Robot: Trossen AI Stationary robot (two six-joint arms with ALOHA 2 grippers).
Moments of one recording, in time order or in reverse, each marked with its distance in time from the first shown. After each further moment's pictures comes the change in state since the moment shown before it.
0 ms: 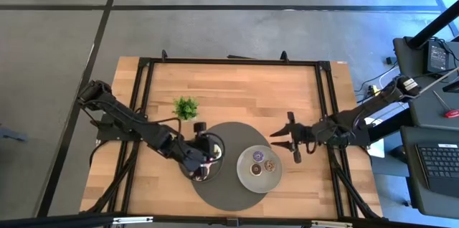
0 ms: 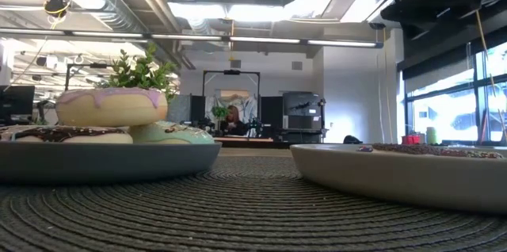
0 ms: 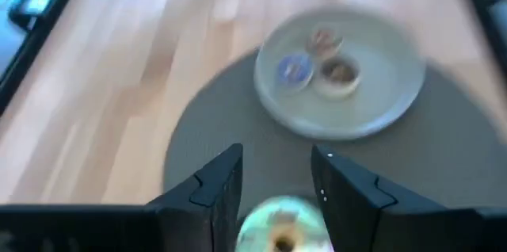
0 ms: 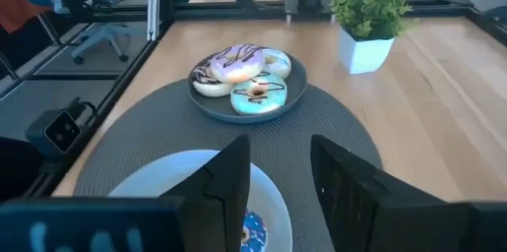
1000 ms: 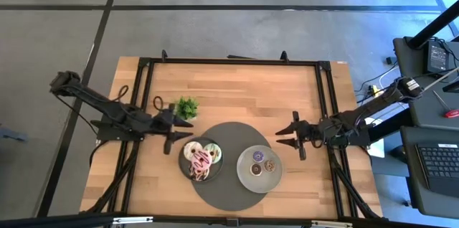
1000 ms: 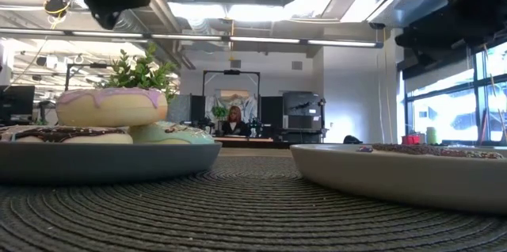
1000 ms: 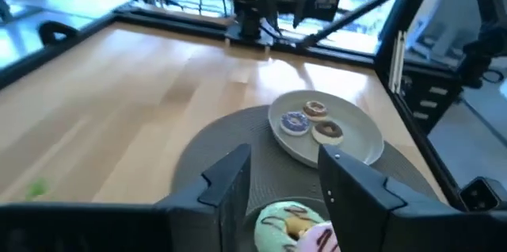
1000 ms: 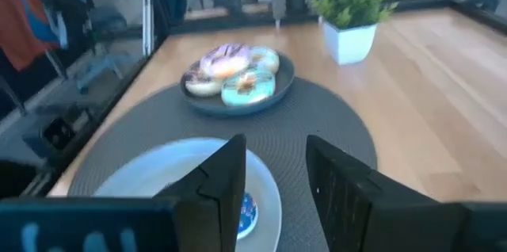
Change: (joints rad) left arm 0.080 -0.778 -0.756 0.528 0.110 -0.020; right arm -0.019 -0.159 -0.224 0.147 -0.005 0.051
